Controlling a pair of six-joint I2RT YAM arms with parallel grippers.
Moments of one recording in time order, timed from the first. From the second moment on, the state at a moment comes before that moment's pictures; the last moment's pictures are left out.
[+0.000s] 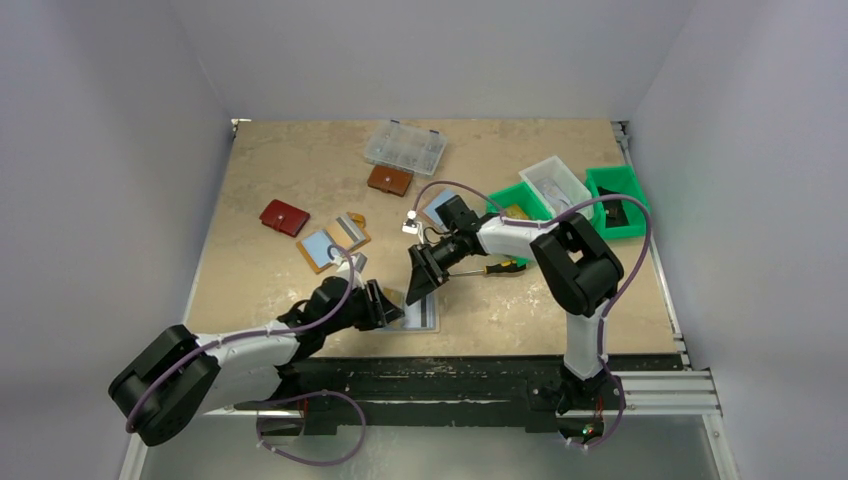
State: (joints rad) left arm -0.72 1.10 0.15 0.39 0.13 -0.89; right arm 0.65 1.95 1.14 -0.27 -1.11 0.18
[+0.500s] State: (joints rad) left arm -0.68 1.01 0.15 0.28 0.09 -0.89; right arm 0.65 1.95 1.23 -0.58 -1.06 -0.25
